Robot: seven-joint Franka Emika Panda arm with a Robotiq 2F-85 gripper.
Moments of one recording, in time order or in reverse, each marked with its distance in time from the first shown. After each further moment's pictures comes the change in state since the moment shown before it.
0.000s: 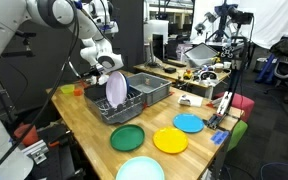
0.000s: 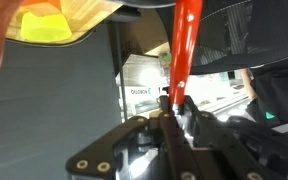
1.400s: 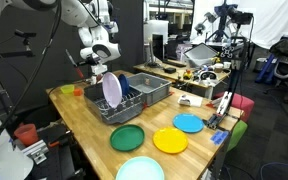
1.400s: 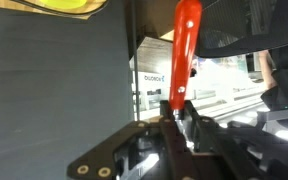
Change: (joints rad) arm 0.000 -0.192 -0.014 -0.105 0.149 -0.015 0.004
